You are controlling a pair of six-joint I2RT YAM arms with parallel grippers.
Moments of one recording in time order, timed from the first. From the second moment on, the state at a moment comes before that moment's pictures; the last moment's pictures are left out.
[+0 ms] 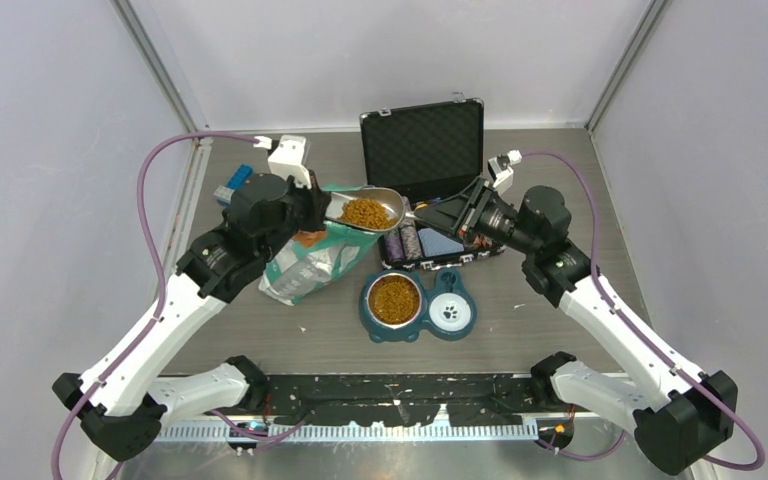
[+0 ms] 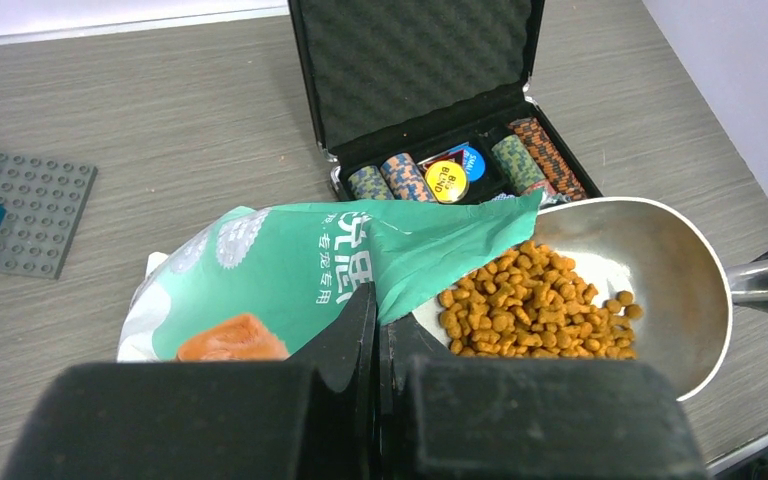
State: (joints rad) left arm -0.69 1.02 1.26 -0.54 -0.29 -0.29; right arm 0.47 0.99 0.83 0.13 -0.53 1.23
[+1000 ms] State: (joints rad) left arm -0.68 1.01 1.26 -0.54 -0.32 -0.29; right arm 0.26 0.73 0.80 0.01 -0.53 1.22
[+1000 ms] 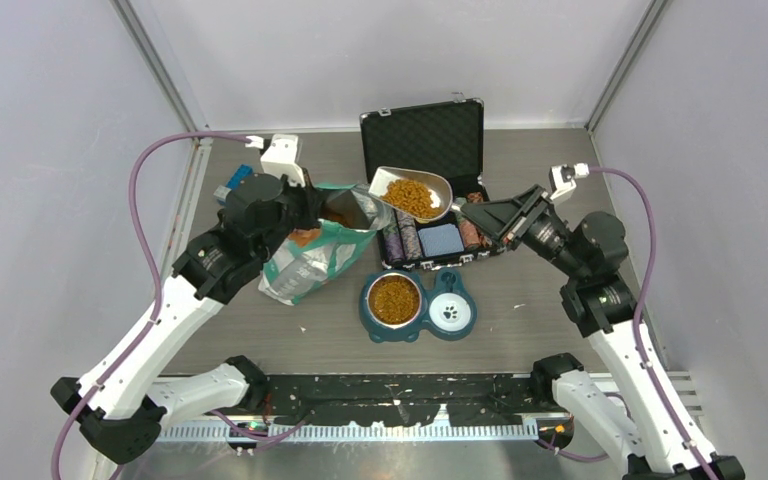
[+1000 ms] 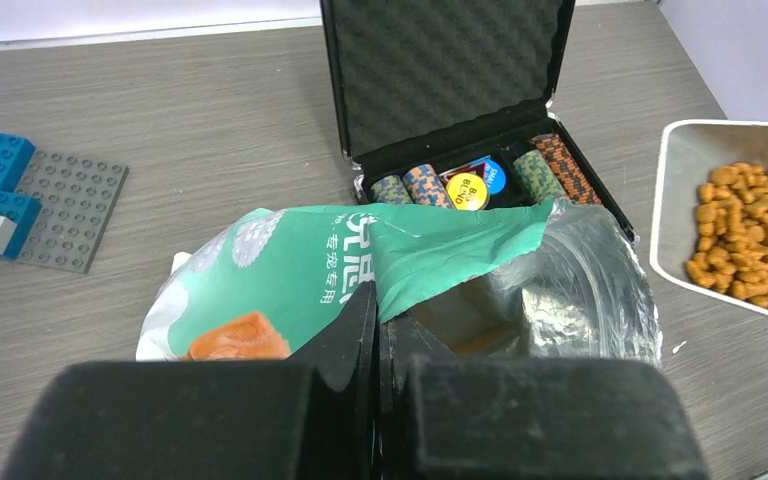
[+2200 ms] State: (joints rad) left arm -0.68 0.97 1.24 -0.54 -0.33 -0.29; right arm 0.18 0.54 0.64 -0.62 -0.60 0.88
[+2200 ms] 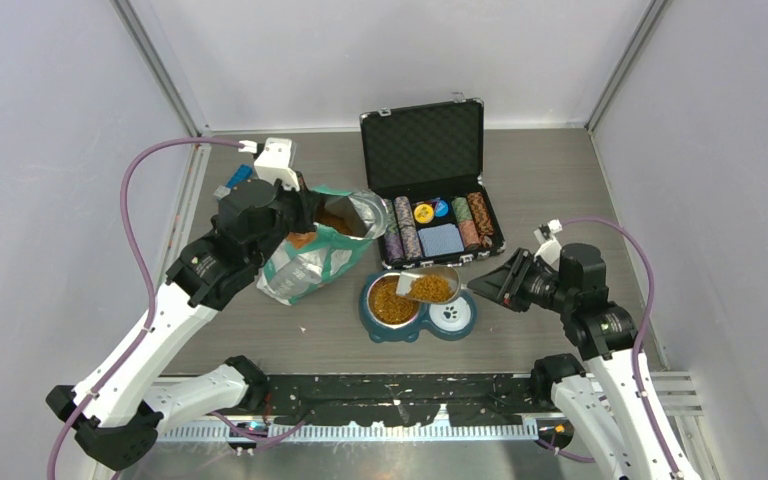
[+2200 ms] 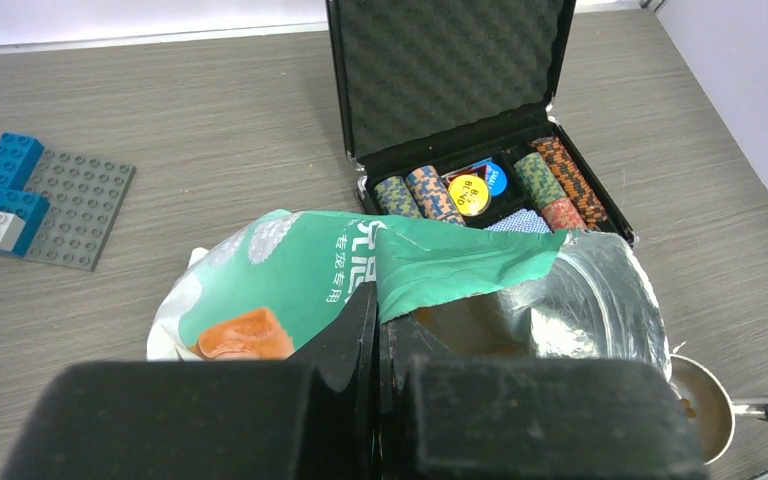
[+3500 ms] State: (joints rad) left arm -0.68 0.97 1.24 -0.54 -0.33 -0.28; right arm 0.49 0.89 0.93 -0.79 -0.27 0.68
